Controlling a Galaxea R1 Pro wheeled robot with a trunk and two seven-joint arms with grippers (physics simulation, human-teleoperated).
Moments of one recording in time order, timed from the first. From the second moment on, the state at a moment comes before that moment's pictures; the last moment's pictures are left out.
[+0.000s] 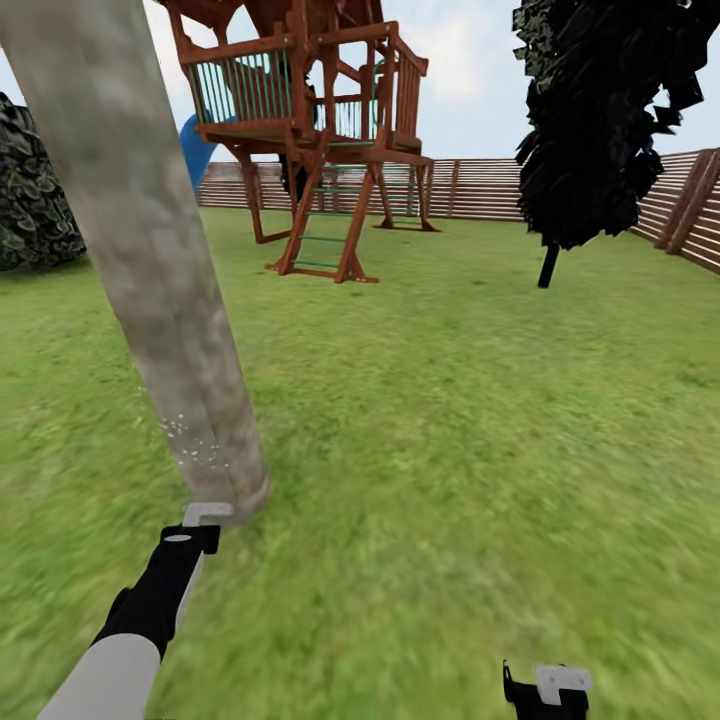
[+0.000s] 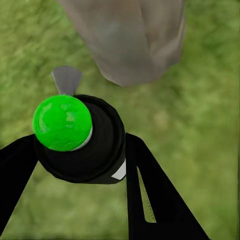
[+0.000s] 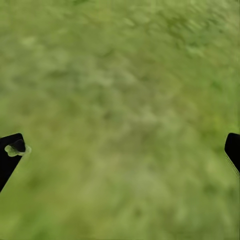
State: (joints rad) left arm -0.60 0.00 0.27 -0.77 -0.32 0.42 0.10; right arm -0.38 -0.05 -0.38 -0.13 0.44 -0.60 -0.20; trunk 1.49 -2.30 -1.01
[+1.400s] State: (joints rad) left arm -0.60 0.00 0.26 -0.77 -0.29 0.41 0.12; right arm -0.38 -0.05 -0.38 -0.13 0.44 -0.60 -0.20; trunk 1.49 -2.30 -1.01
